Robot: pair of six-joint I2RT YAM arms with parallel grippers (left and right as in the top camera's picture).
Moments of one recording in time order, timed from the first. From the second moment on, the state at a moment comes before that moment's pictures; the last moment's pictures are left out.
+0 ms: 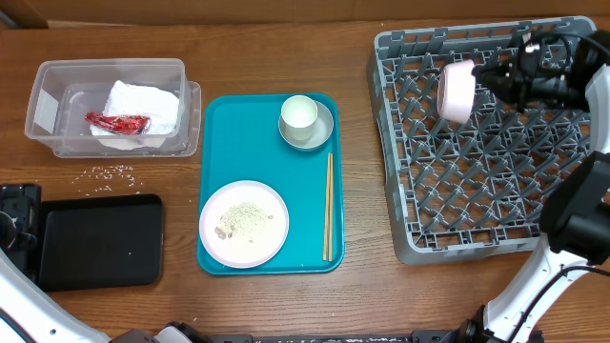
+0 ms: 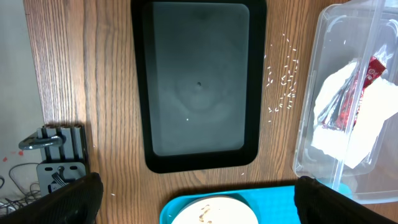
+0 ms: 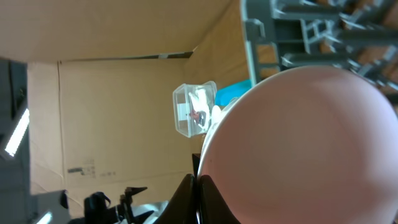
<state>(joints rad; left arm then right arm) 0.86 1.41 1.63 -1.53 0.00 -0.79 -0.40 2.18 1.93 -1.29 -1.30 -0.02</state>
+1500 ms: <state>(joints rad) 0.86 1.41 1.63 -1.53 0.00 -0.79 -0.13 2.09 1.97 -1.39 -0.13 0.33</state>
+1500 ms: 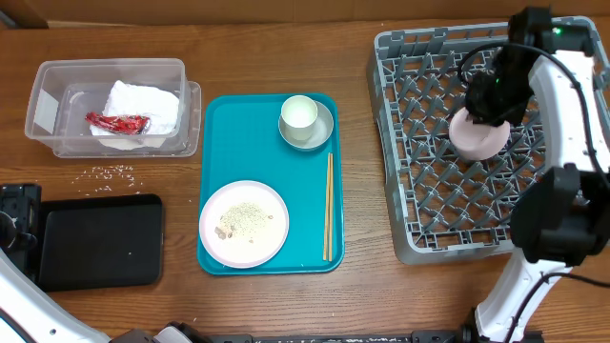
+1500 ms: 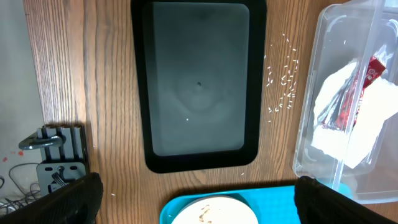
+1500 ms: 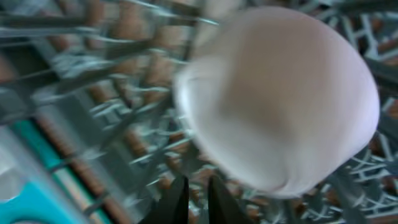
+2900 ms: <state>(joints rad) 0.86 1.41 1.63 -1.53 0.00 -0.79 0.61 1.94 1.94 -0.90 -0.27 0.21</state>
